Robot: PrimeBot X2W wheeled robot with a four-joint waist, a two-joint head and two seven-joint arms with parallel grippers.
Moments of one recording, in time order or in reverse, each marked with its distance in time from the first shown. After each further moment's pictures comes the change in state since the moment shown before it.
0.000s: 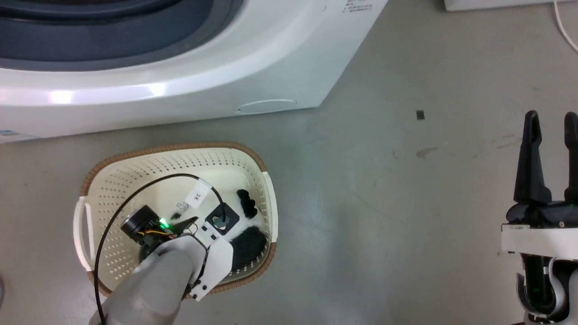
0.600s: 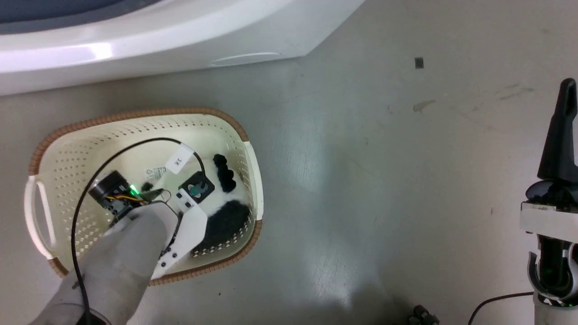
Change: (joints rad) left arm -0.196 0.051 -0.189 0.180 -0.092 -0.018 0.021; right arm -0.071 0.000 -0.020 -0.035 0.063 0.000 -0.038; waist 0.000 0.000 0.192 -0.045
